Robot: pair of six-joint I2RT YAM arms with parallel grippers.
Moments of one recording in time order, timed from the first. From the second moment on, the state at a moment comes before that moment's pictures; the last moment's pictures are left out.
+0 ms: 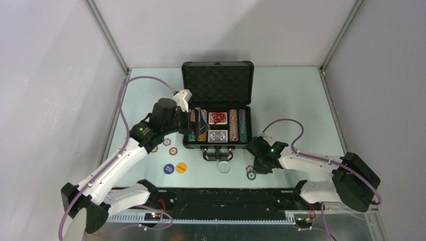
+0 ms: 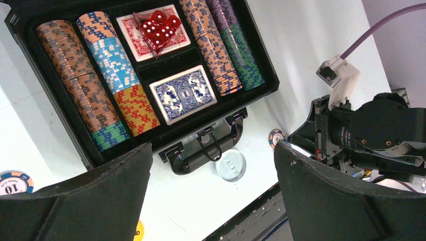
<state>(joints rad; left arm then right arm) -0.57 1.03 0.96 -0.50 0.16 -0.42 0.89 1.26 0.61 -0.67 0.17 1.02</state>
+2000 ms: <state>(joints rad) -0.57 1.03 0.96 -0.50 0.16 -0.42 1.10 1.41 0.73 -0.70 0.25 1.02</state>
